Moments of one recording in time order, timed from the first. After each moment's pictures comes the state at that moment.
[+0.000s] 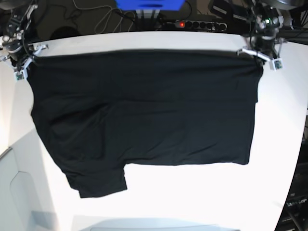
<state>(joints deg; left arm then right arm) 34.7 -6.2 -35.0 107.0 -17.5 -11.0 34.8 -25.5 10.8 40.9 98.4 -2.3 40.1 -38.8</state>
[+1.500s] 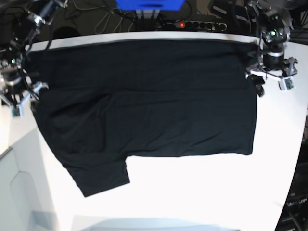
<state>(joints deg) 24.9 -6.1 -36.8 114.3 -16.8 -10.7 35.7 -6.6 8.4 39.1 101.7 -3.1 39.9 -40.2</state>
